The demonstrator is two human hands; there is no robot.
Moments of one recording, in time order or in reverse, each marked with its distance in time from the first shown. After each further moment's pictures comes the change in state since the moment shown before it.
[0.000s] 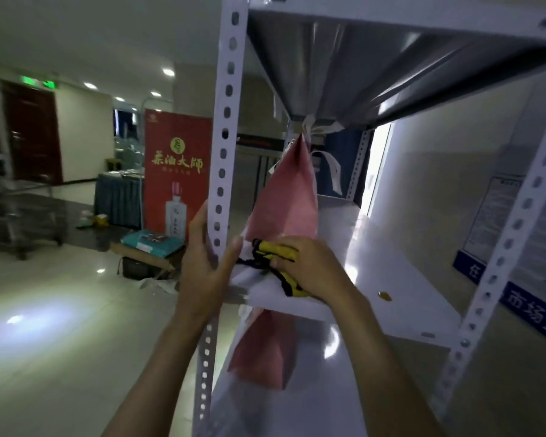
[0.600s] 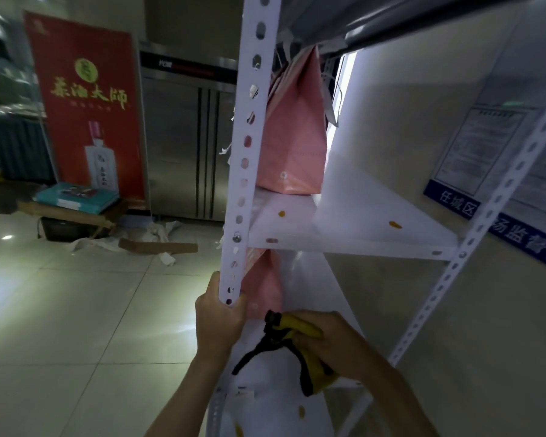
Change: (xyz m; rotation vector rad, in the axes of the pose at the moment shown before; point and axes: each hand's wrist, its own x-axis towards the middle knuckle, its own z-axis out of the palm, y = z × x) left_hand -0.129 -0.118 -0.007 -0.042 -0.117 -0.297; right_hand -0.167 0.013 0.112 0.259 -0.193 0.332
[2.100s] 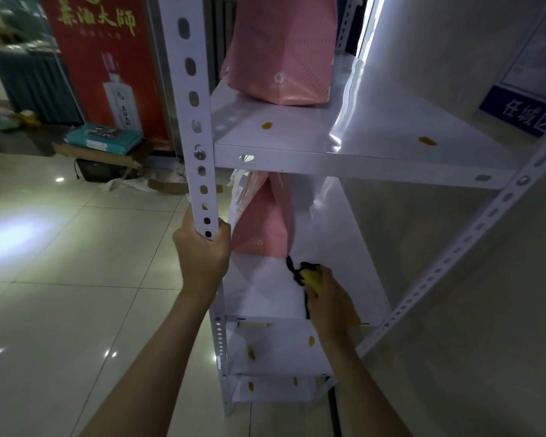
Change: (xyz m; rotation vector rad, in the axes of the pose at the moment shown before) left_hand -0.002 0.001 0.008 0.121 0.136 0.043; right_hand 0.026 0.212 0.104 -0.244 0.615 0.321
